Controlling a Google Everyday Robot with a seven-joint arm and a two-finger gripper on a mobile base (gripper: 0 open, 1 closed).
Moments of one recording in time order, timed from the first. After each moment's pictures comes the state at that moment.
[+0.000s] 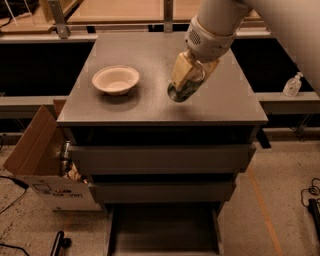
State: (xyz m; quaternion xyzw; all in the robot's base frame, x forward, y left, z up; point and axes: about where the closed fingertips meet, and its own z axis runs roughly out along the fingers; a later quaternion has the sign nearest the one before) arm 0.597 -0.081 0.940 -0.95 -0.27 -0.14 0.08
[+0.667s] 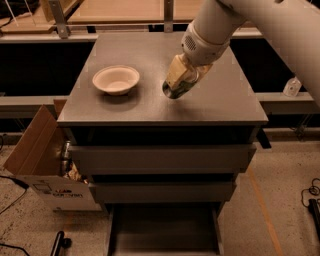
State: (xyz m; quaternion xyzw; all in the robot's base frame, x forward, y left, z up) arm 0.620 -0.071 0.928 -0.94 -0.26 -0.18 0.09
